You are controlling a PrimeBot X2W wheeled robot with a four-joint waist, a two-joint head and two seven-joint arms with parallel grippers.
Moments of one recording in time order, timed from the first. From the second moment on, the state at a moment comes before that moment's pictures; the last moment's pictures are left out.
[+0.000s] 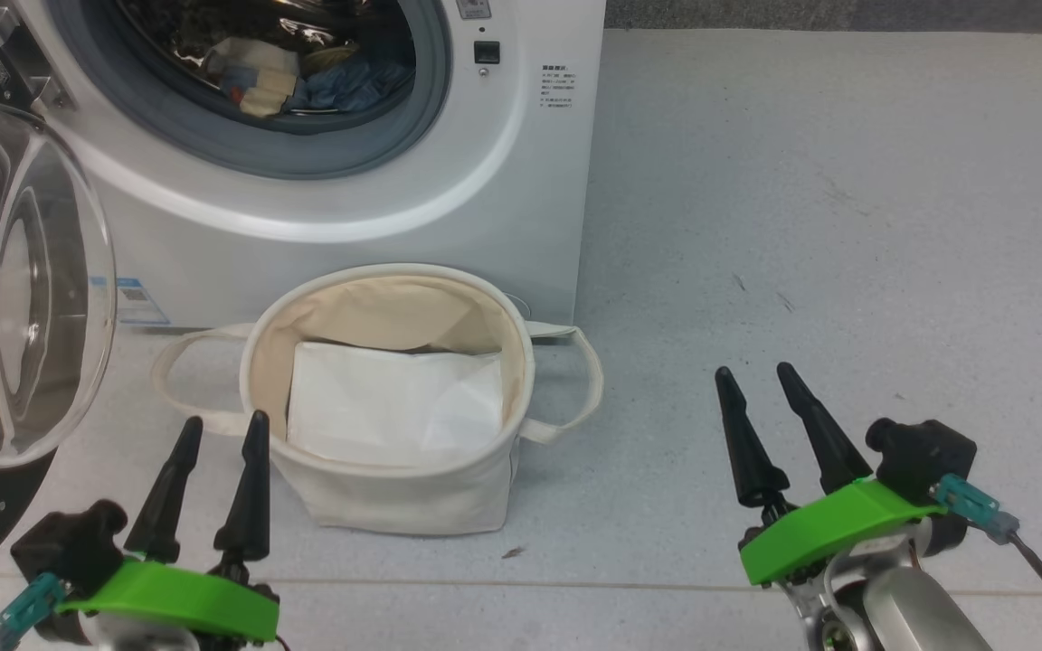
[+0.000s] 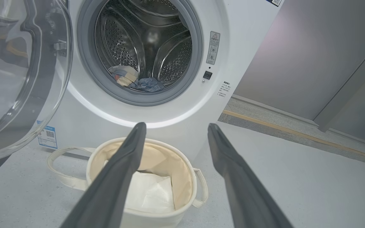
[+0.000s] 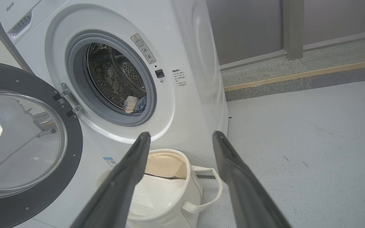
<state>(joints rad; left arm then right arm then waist) -0.10 0.18 -0.07 0.10 -0.50 -0.09 -0.12 -0.18 -0.13 0.30 0.14 0.48 0.12 -0.14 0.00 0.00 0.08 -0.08</state>
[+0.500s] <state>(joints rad) -0.09 0.19 -0.09 0.08 -0.50 -0.09 -0.12 -0.19 -0.13 0.27 0.13 0.46 0.12 -0.14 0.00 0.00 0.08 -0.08</state>
